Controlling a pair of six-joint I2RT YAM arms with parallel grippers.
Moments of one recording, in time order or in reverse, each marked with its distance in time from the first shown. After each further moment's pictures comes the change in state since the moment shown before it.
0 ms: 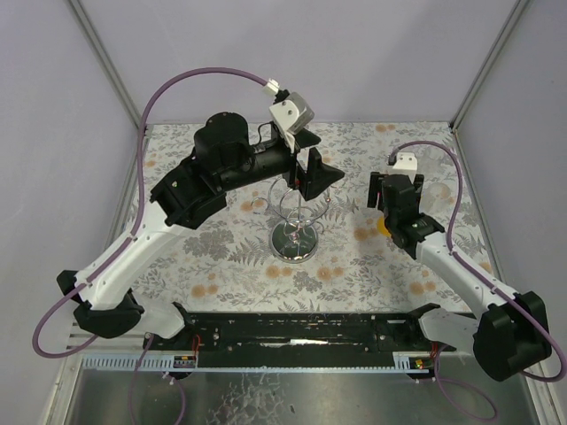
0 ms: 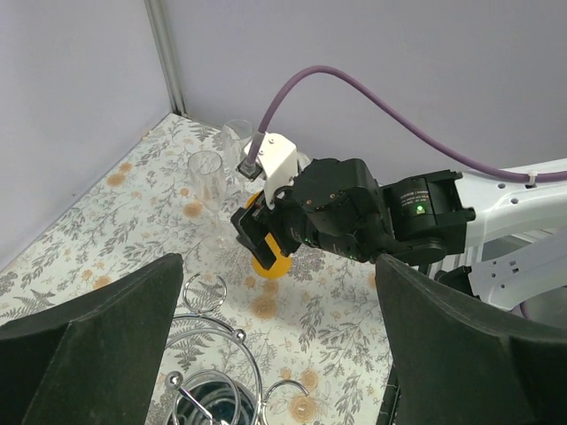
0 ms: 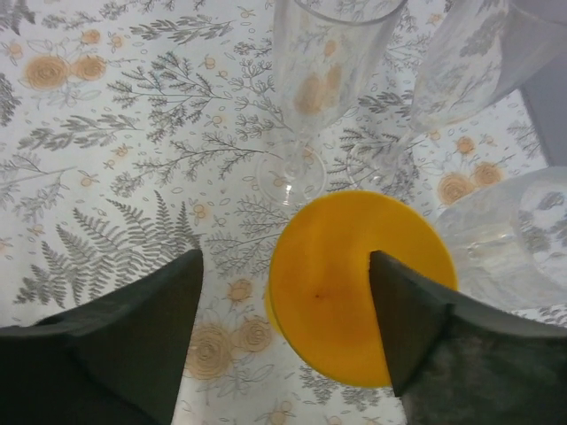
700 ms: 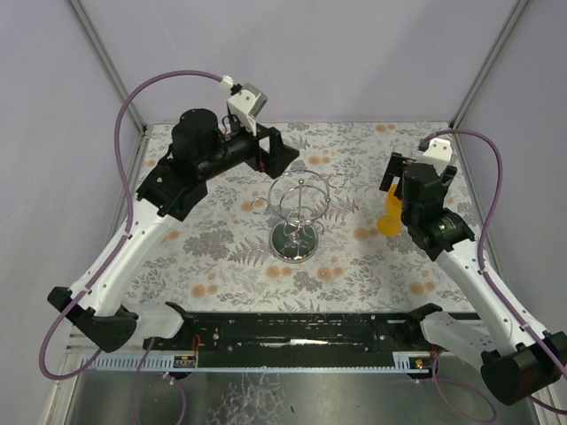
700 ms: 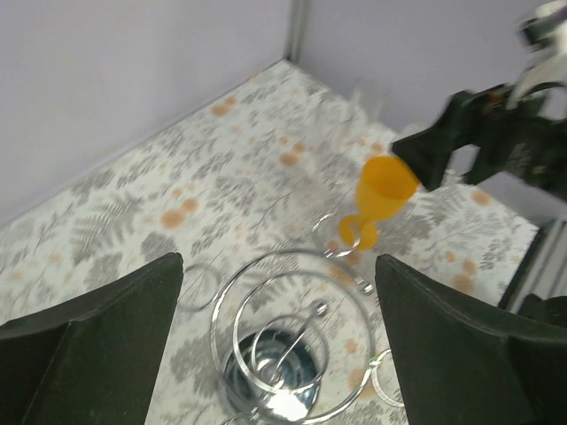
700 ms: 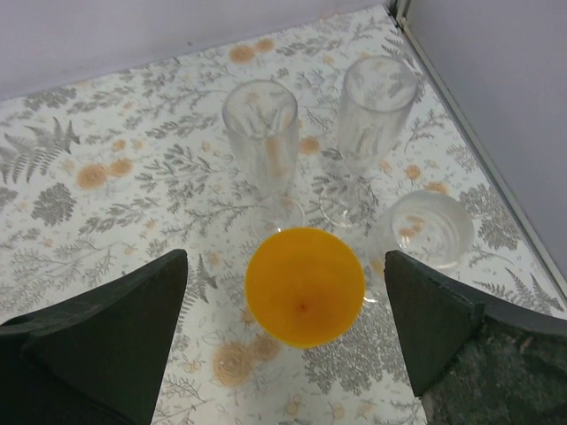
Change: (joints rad) left arm 0.254 -0.085 -0.193 0.051 0.013 -0.044; right arm 0.000 -0.151 0.218 -0.229 0.098 0.102
